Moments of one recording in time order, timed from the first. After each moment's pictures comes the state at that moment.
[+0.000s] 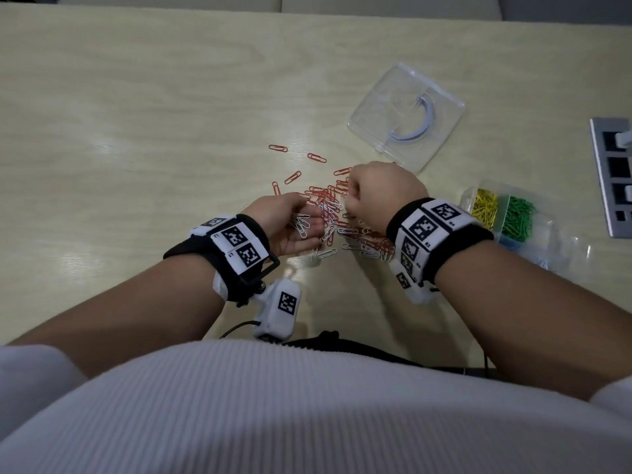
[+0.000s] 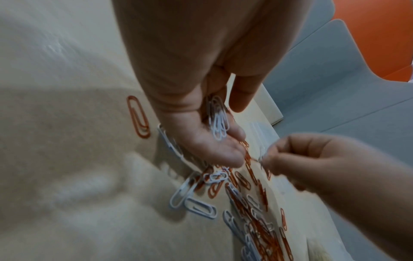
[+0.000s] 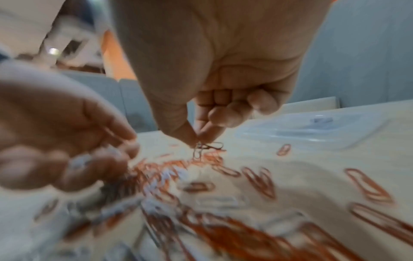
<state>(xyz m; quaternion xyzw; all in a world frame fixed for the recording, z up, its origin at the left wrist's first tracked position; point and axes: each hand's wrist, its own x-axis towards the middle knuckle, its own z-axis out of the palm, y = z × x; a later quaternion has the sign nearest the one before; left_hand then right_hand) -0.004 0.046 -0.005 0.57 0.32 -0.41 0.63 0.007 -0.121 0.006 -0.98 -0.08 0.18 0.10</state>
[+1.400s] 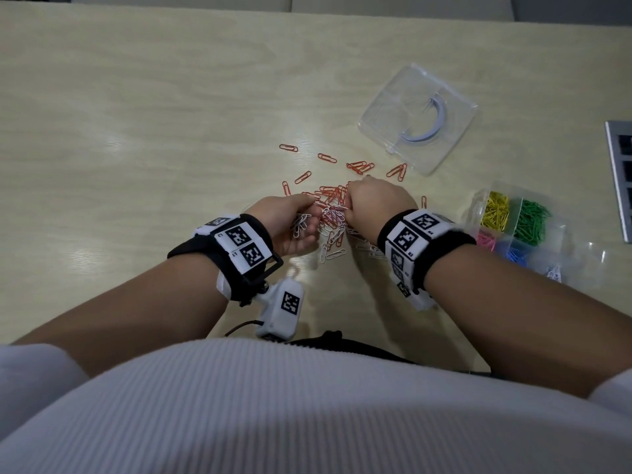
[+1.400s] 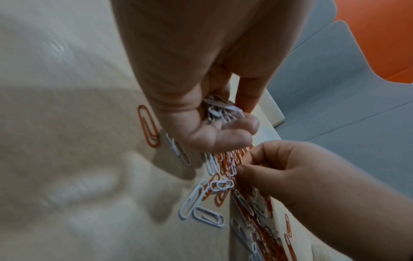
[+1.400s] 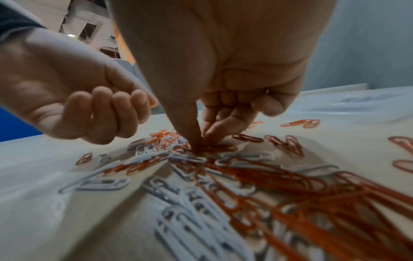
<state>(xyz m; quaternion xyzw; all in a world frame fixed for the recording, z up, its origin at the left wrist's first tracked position) -0.003 0.056 -0.007 0.57 0.33 -0.40 0.64 0.006 -0.101 -0.021 -0.97 -0.07 0.22 0.05</state>
